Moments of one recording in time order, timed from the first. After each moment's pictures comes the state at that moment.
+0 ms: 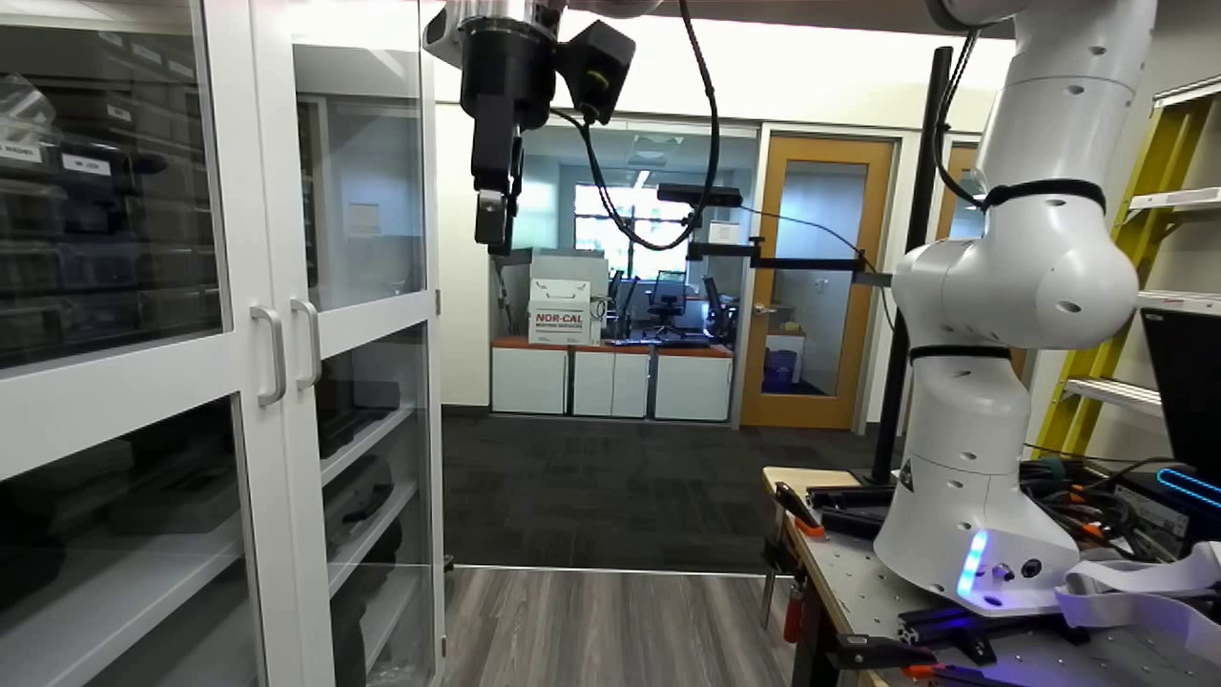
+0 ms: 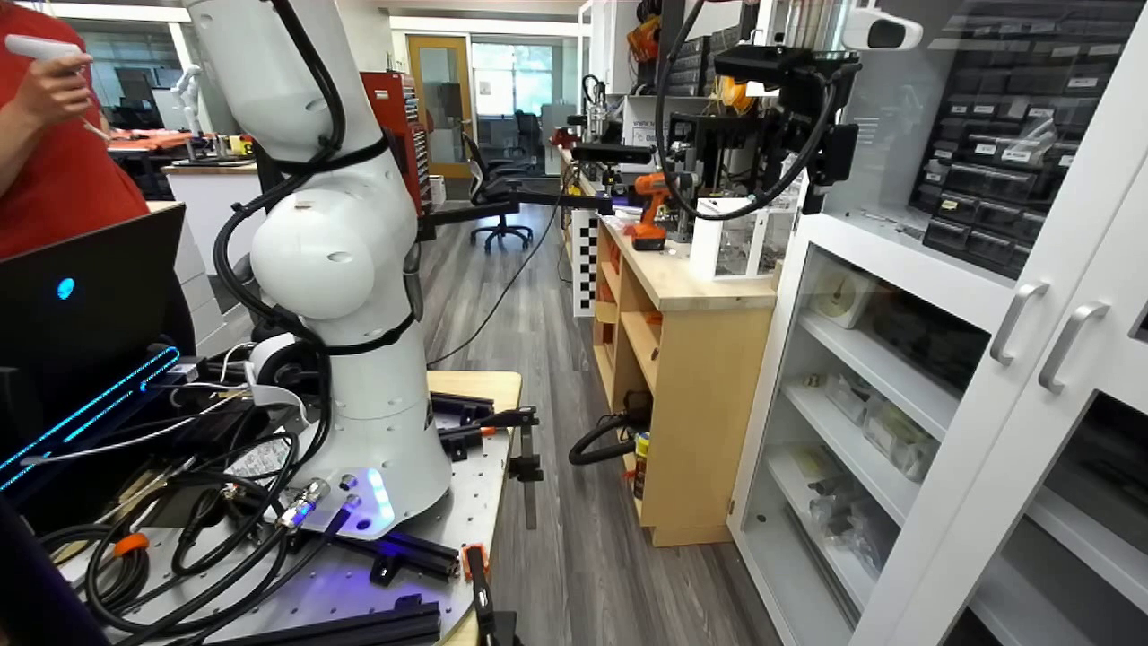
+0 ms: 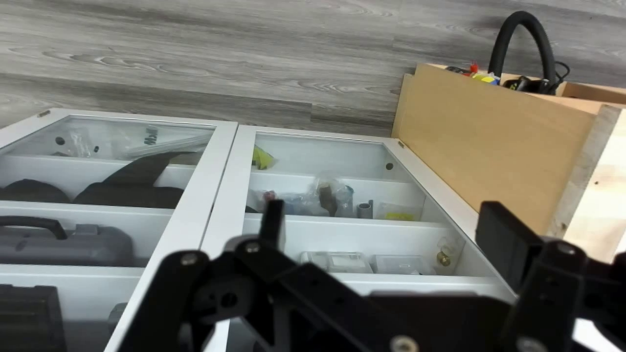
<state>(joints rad) 0.12 -0.18 0.07 -2.08 0.13 1.98 -0.04</state>
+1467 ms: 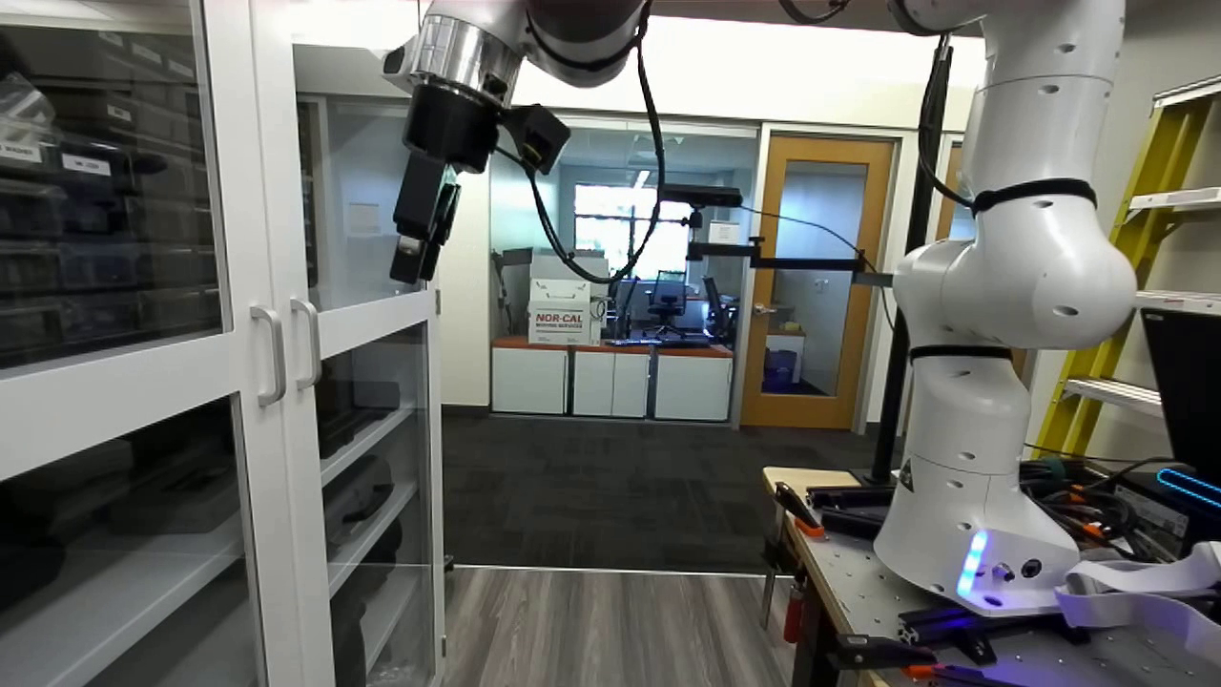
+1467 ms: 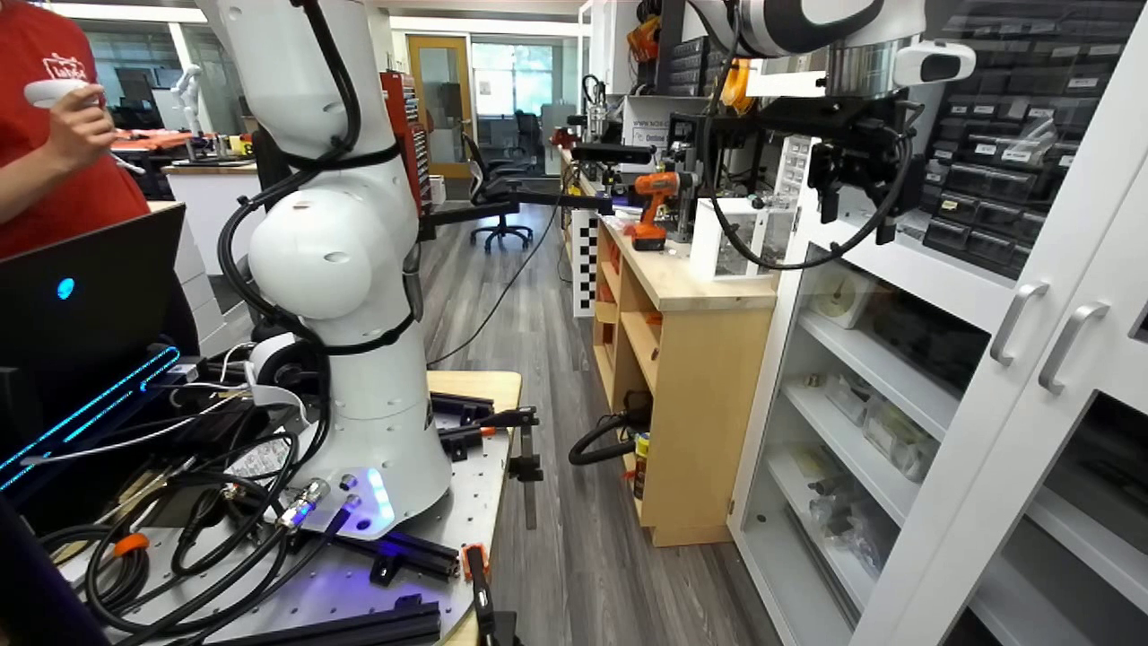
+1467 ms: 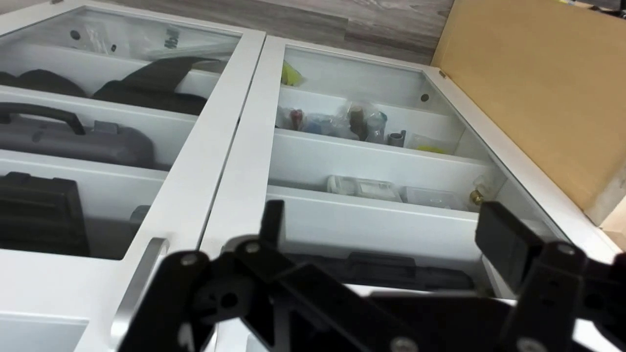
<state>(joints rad) 0.10 -0.06 0.05 -2.08 0.07 2.31 -0.15</state>
